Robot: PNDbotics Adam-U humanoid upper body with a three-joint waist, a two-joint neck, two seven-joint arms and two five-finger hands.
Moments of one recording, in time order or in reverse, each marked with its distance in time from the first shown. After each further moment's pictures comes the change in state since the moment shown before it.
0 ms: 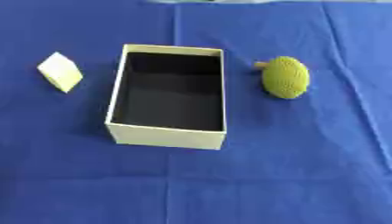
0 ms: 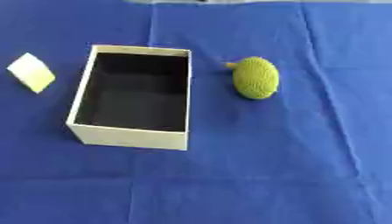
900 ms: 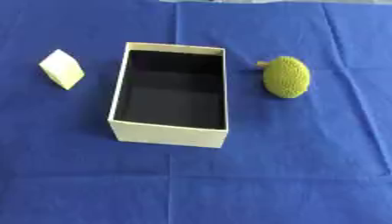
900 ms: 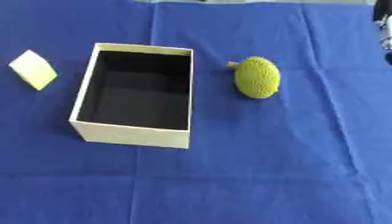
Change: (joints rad) left arm 0.014 0.001 0.000 0.000 -0.006 0.005 -0.004; right arm -0.001 -0.223 0.108 0.000 0.142 0.143 0.157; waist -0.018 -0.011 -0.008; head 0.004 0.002
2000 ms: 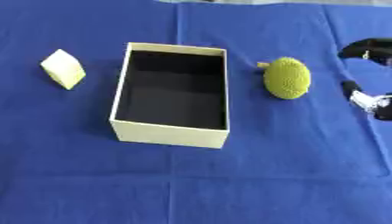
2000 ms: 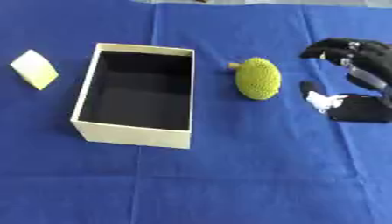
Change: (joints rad) left arm -0.004 0.000 -0.019 0.000 0.009 0.010 -0.022; right arm -0.018 -0.287 0.258 0.000 0.343 0.110 0.357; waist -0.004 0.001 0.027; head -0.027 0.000
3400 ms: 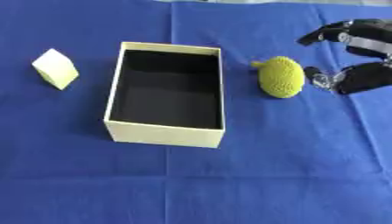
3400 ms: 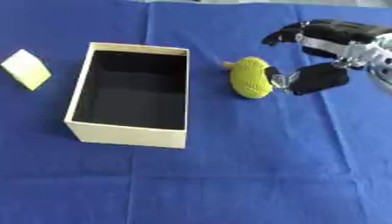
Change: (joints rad) left arm -0.006 0.000 -0.014 0.000 0.023 0.009 -0.025; right arm -0.383 0.138 0.122 0.158 -0.161 0.151 0.389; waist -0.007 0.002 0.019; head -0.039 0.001
